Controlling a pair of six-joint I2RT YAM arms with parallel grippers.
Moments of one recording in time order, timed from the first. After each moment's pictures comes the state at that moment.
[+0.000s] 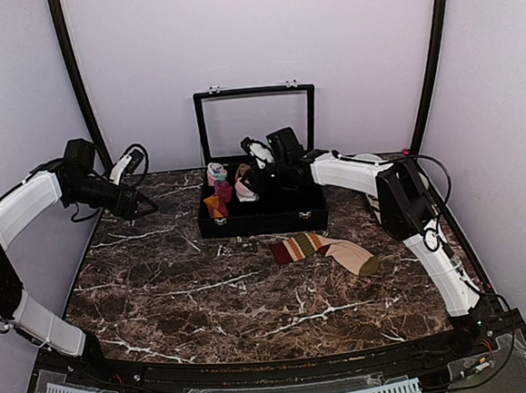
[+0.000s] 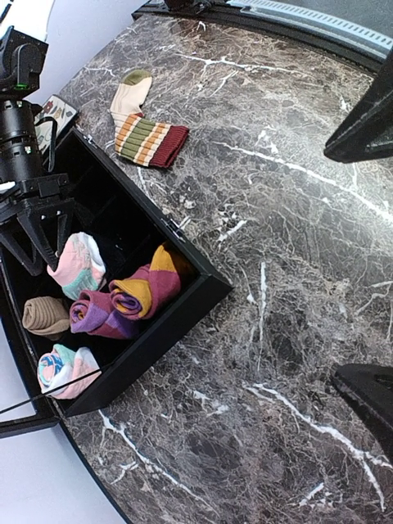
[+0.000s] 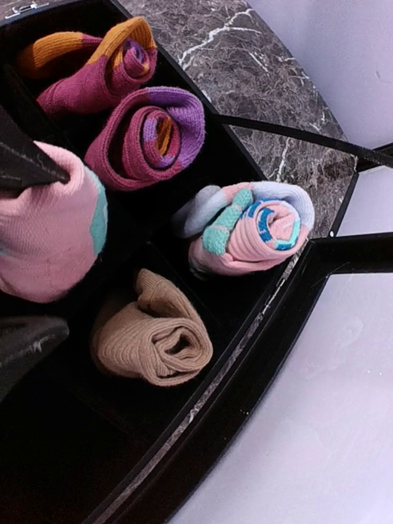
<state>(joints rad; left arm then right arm) -0.02 1.44 1.23 -0.77 0.68 0.46 0.66 2.55 2.24 -0.24 -0.23 -0.02</state>
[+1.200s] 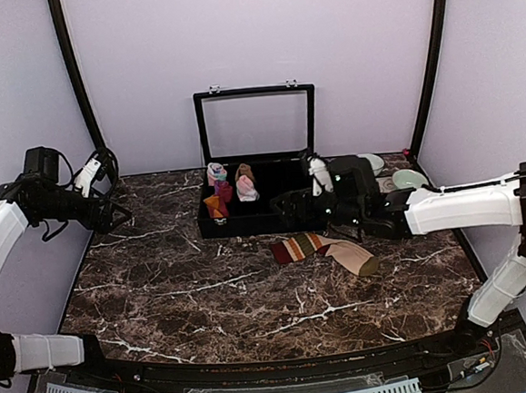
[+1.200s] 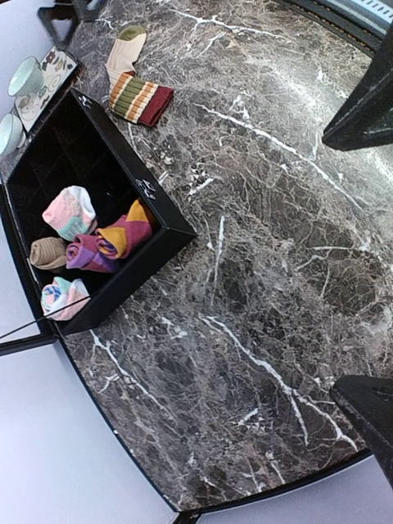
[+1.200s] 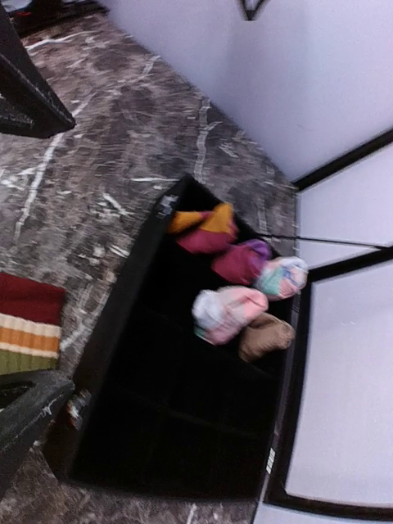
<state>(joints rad) 0.06 1.08 1.11 -0.85 0.52 0.47 0.85 1.52 0.96 0.22 0.09 0.39</state>
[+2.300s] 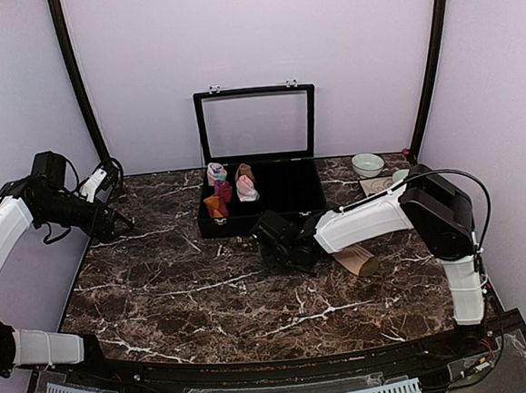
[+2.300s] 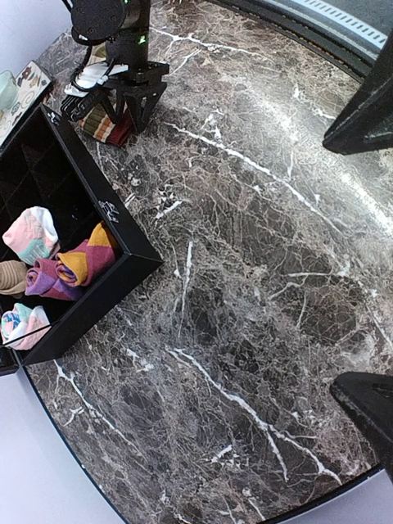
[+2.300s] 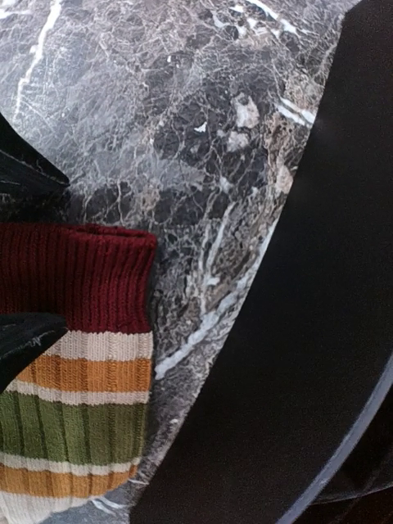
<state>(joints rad) 0.06 1.13 1.11 -0.95 0.54 0.52 1.03 2.11 1.37 -0.27 0.45 0.46</state>
